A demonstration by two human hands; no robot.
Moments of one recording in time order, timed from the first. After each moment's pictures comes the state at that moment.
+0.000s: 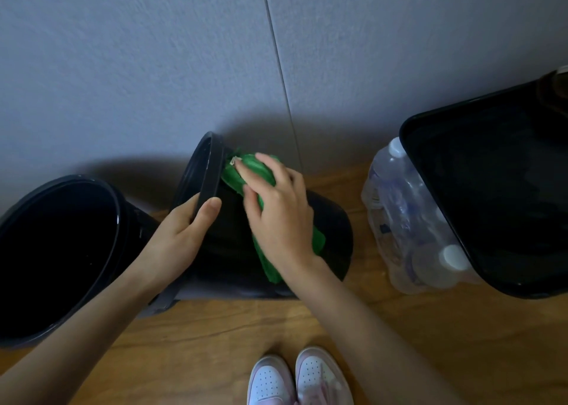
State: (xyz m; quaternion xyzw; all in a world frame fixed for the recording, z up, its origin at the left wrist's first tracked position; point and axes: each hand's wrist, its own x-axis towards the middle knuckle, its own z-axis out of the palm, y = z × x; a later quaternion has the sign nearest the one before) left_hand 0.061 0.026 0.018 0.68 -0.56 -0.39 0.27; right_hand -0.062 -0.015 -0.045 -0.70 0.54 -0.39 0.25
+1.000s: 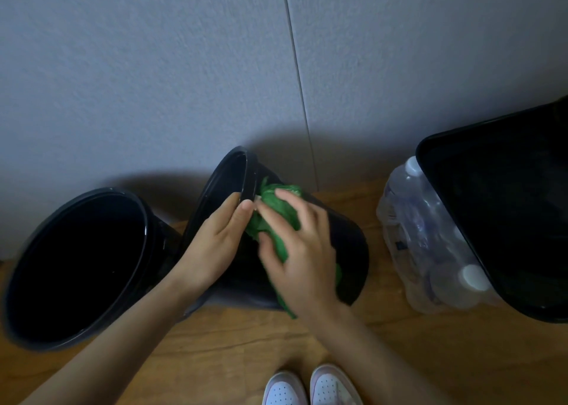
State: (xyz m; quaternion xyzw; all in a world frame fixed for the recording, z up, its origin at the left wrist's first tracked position) left_hand 0.054 0.017 0.018 0.66 -0.56 -0.40 0.30; right_hand -0.070 0.019 -0.046 -0.71 0.53 -0.41 0.22
